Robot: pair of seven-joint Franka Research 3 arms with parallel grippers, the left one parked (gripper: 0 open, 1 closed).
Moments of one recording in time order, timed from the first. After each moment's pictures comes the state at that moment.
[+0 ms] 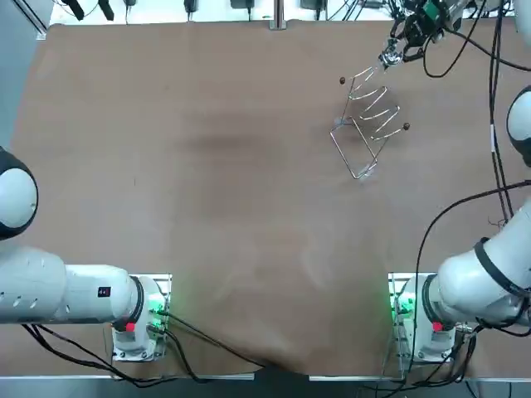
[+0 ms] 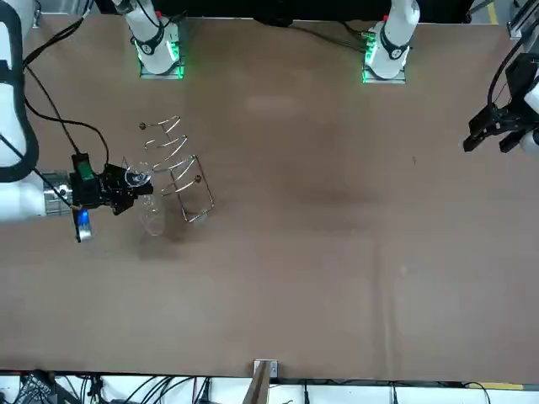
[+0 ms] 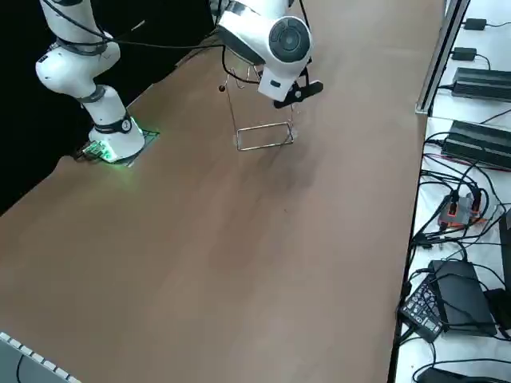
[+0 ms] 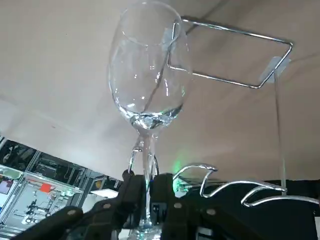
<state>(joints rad) -0.15 0.46 0.08 -1.54 0.76 1.50 0.64</state>
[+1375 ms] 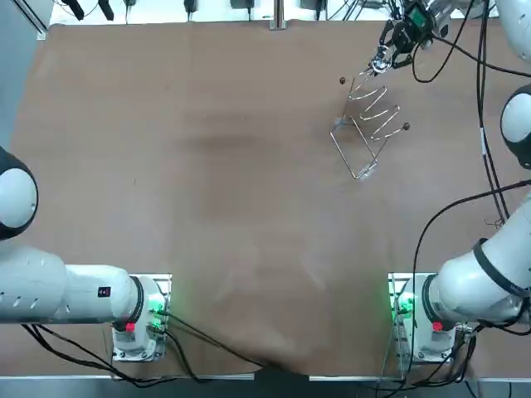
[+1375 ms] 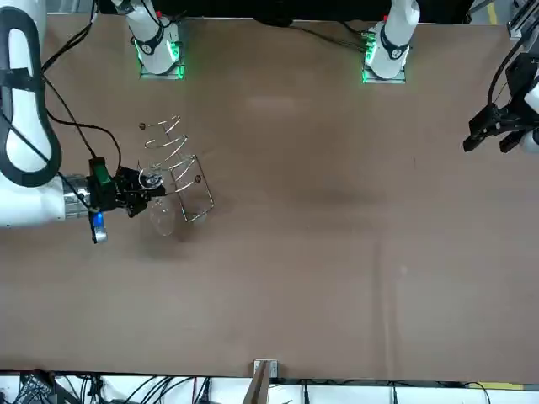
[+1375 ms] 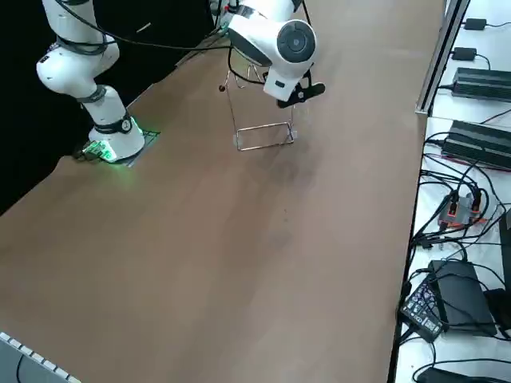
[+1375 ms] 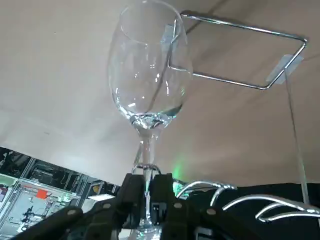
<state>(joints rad) -0.09 0.47 0.08 -1.58 0.76 1.57 0.66</state>
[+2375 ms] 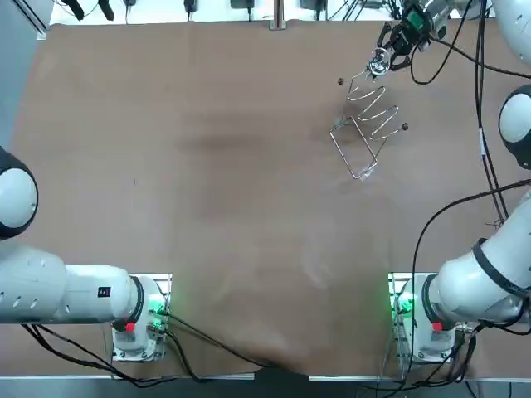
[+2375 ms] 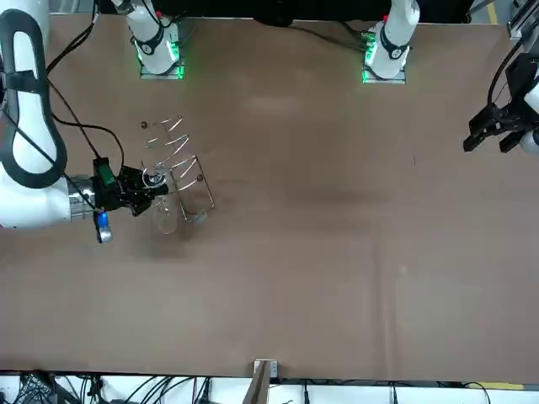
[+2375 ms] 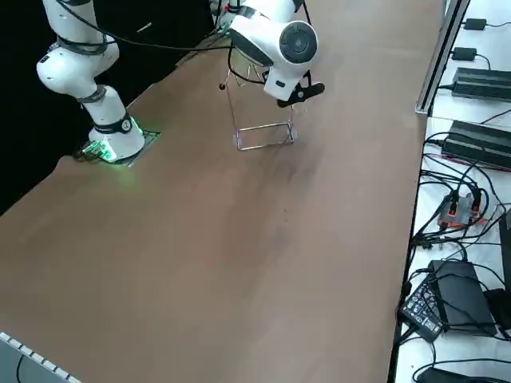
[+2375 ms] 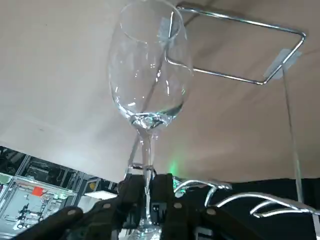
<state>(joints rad) -0.09 0.48 0.08 -1.58 0.76 1.54 0.66</state>
